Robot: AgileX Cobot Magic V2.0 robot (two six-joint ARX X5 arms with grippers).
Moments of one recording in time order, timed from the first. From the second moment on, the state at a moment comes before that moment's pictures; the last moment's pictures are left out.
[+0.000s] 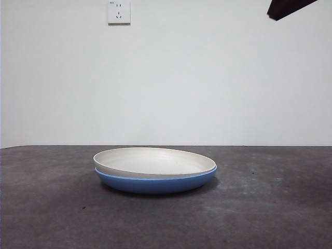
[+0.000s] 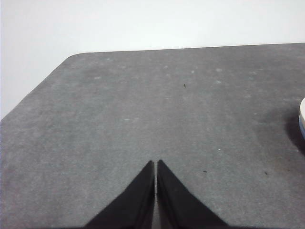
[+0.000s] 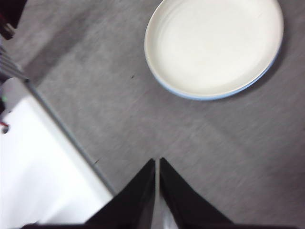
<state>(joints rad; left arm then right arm) 0.02 0.00 0.03 -0.18 0.02 0.06 0.55 0.94 1.03 -0.91 -0.37 0.07</state>
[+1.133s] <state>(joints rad) 0.02 0.00 0.03 -0.18 0.02 0.06 -0.09 0.06 0.11 -0.11 -0.26 -0.06</state>
